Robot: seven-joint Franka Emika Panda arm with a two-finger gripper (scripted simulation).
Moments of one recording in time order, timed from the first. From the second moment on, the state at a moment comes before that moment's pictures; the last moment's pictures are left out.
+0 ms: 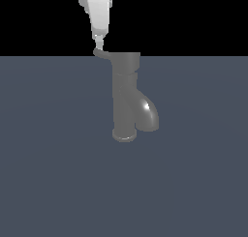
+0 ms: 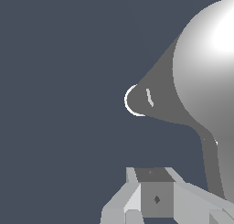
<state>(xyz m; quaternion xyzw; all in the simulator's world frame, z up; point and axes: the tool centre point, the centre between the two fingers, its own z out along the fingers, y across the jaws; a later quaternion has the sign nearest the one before) 0.028 0.074 0.299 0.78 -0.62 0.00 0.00</state>
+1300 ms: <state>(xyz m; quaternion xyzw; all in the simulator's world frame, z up) -0.030 0.082 0.298 0.78 -0.62 0.00 0.00</state>
